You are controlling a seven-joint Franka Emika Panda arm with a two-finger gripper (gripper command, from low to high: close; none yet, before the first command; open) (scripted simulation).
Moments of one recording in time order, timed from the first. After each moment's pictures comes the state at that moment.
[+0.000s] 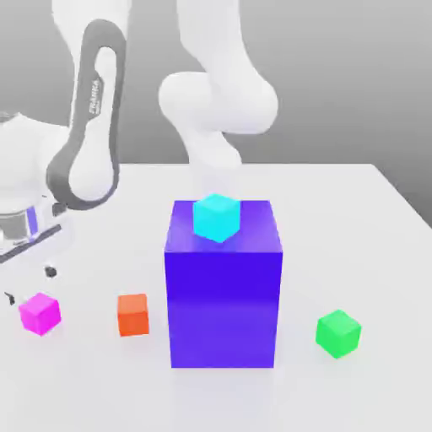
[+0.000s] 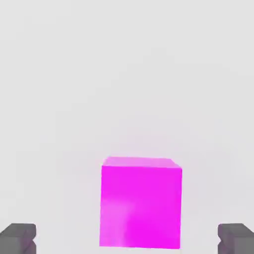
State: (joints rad) arm -0.57 0.27 -0.23 -2.64 0.24 2.89 1.83
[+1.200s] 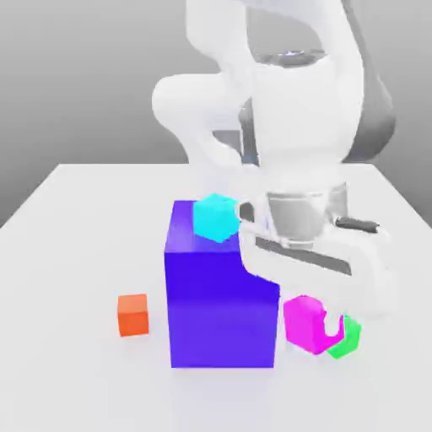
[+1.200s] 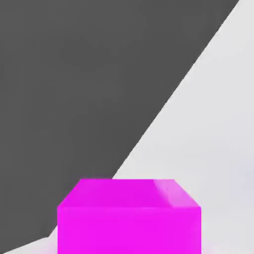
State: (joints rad) arm 0.17 -0.03 0.23 -2.55 0.20 2.73 1.82
